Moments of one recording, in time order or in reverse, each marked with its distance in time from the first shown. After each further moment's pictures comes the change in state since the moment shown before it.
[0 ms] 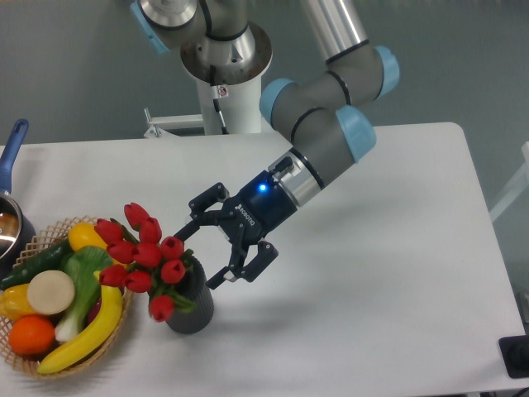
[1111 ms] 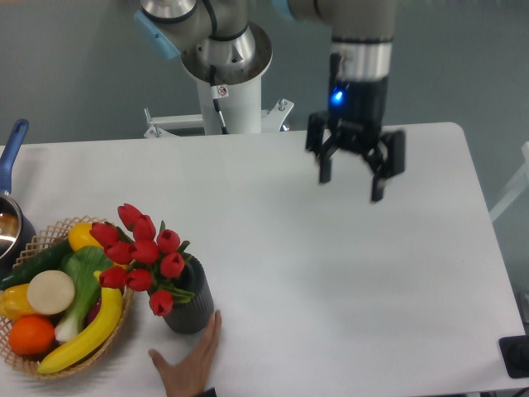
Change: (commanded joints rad) arm 0.262 0.379 -0.003 -0.273 0.888 0.005
